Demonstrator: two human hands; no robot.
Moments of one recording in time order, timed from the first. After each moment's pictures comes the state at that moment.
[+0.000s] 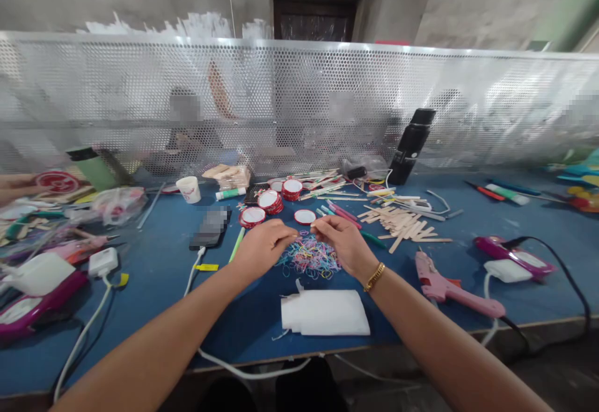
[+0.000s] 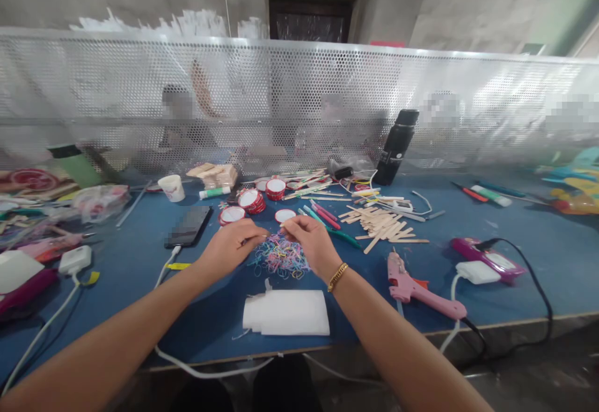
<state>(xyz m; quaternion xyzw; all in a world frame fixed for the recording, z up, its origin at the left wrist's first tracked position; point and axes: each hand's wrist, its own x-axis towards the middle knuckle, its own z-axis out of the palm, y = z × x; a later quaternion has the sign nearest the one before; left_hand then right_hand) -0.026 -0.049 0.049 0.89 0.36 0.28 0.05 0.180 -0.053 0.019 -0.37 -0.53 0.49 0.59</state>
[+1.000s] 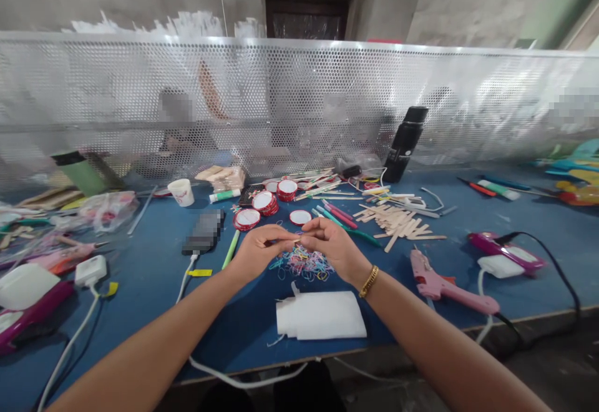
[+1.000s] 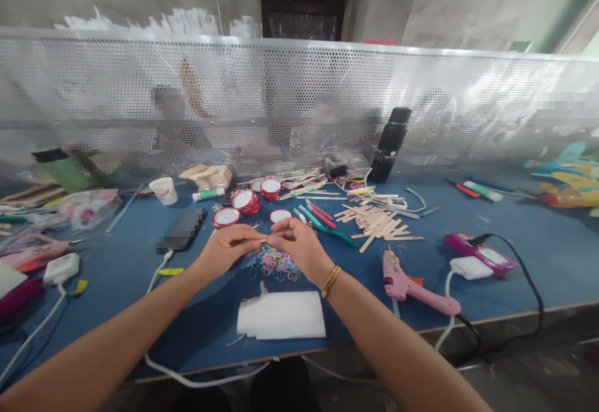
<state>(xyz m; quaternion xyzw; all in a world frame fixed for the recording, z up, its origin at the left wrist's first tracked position) -0.019 -0.044 0.037 0.80 0.30 0.41 0.30 0.178 -0.060 0.019 -0.36 -0.57 0.51 0.53</state>
